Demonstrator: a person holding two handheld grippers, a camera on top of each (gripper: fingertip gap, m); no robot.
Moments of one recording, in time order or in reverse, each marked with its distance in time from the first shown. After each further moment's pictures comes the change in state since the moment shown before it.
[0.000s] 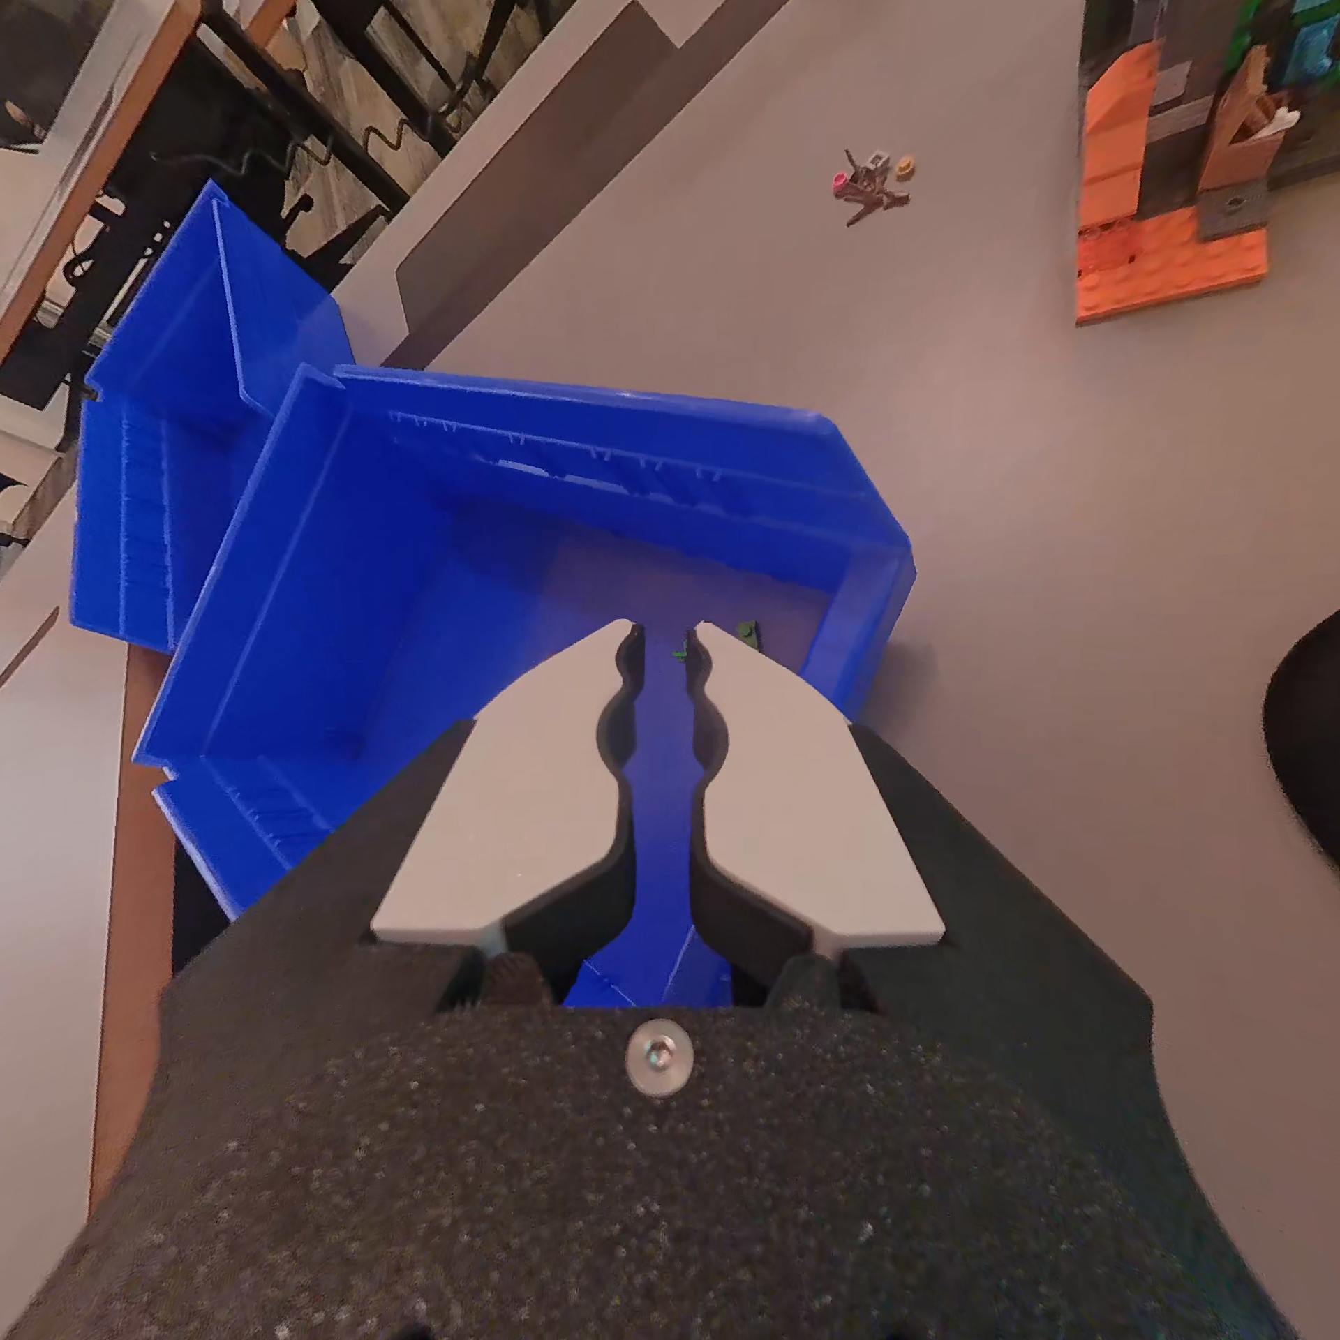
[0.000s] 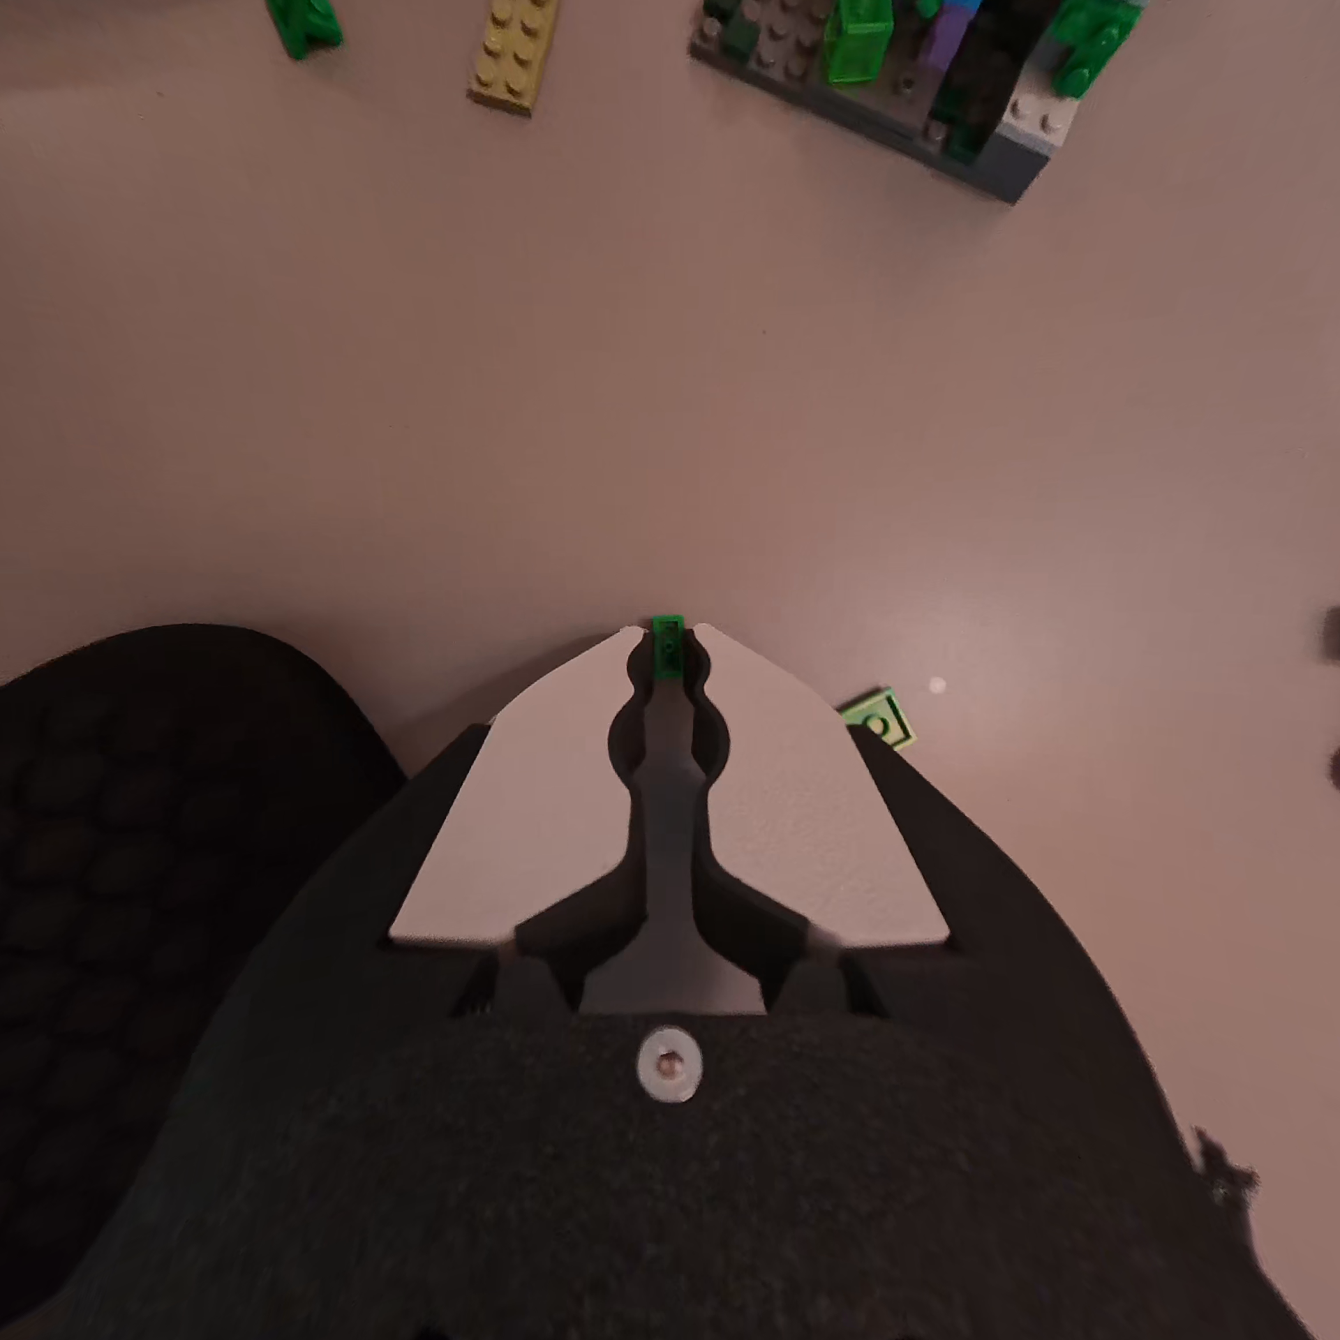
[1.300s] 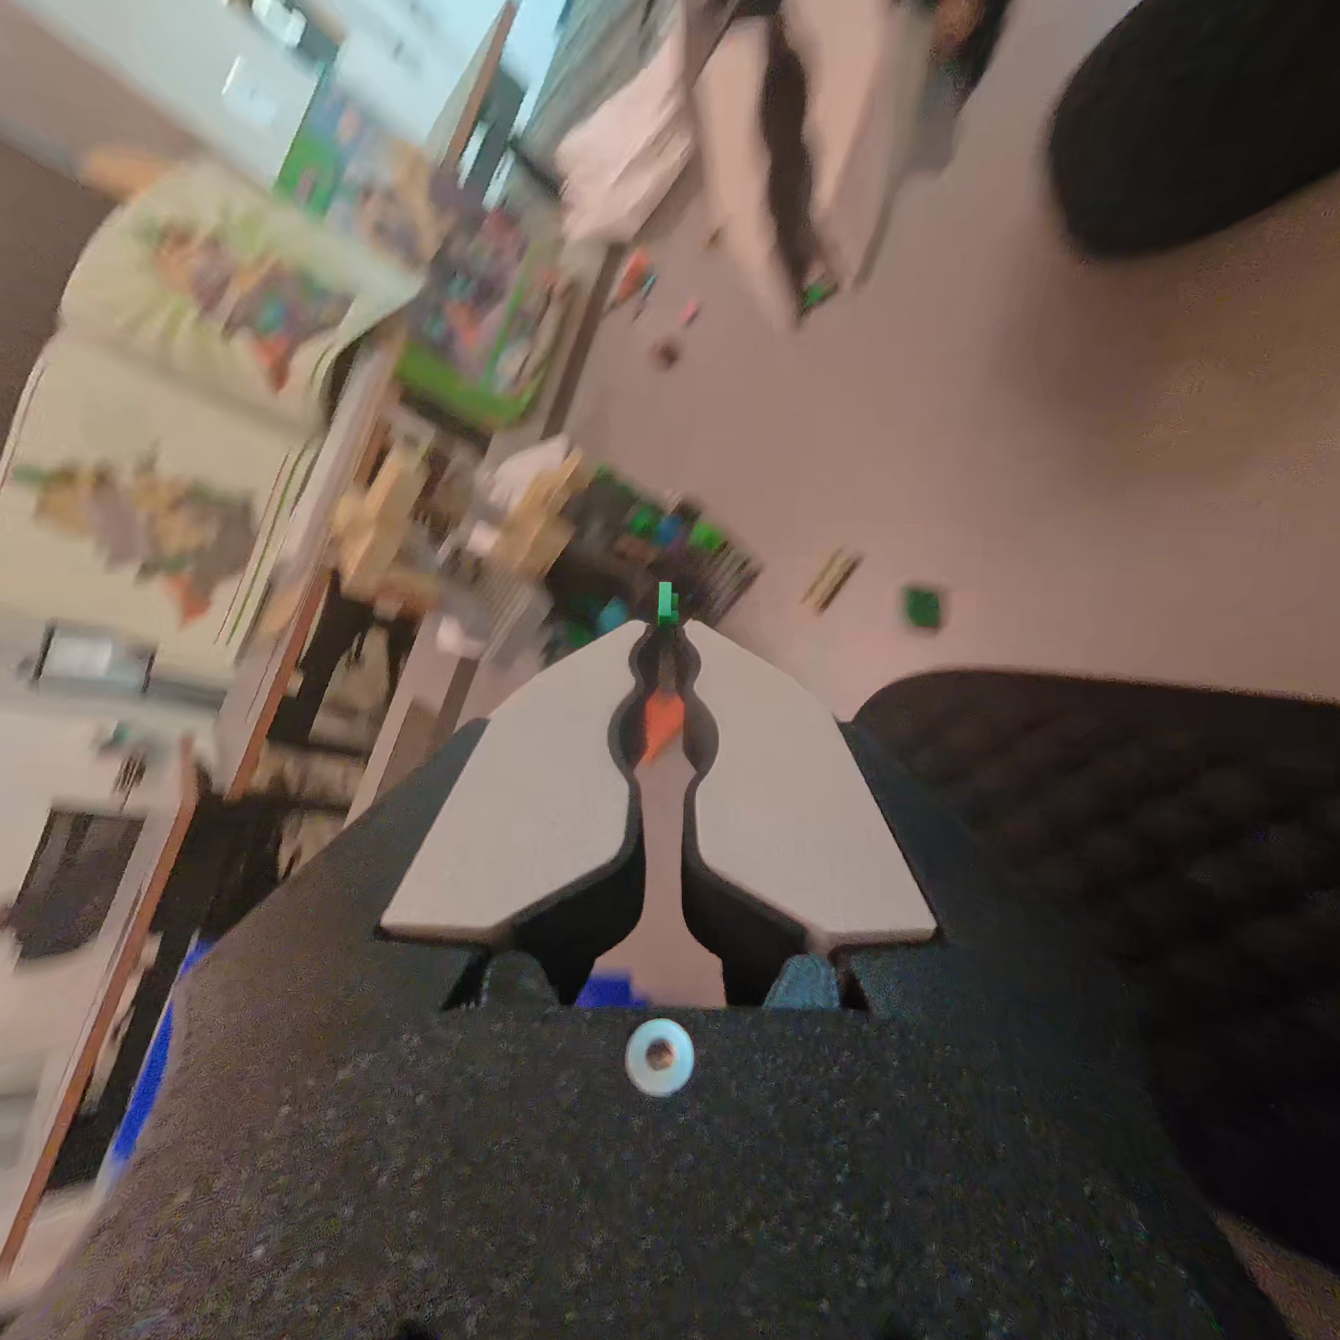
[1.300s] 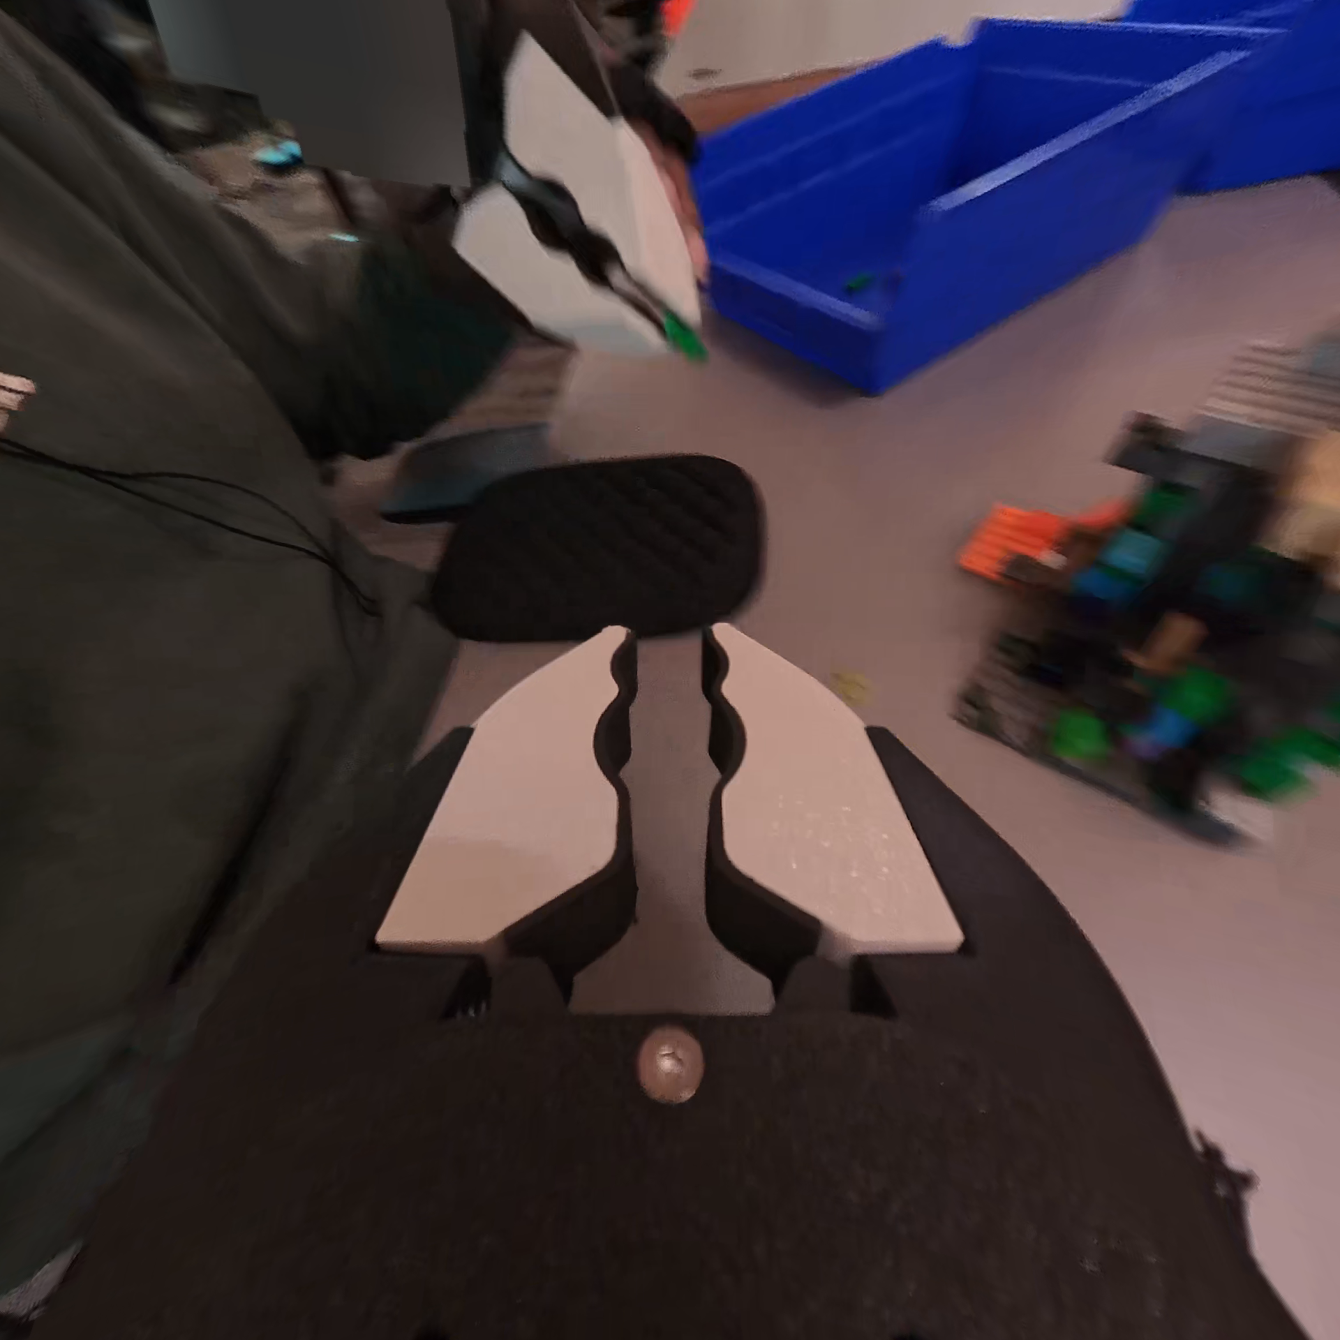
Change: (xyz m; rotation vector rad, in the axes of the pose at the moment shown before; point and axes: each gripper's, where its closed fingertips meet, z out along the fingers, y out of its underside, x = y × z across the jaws) left arm 0.167 -0.113 -0.081 0.596 0.306 0.547; right arm -0.073 -0.142 -0.033 0.533 -0.278 -0.011
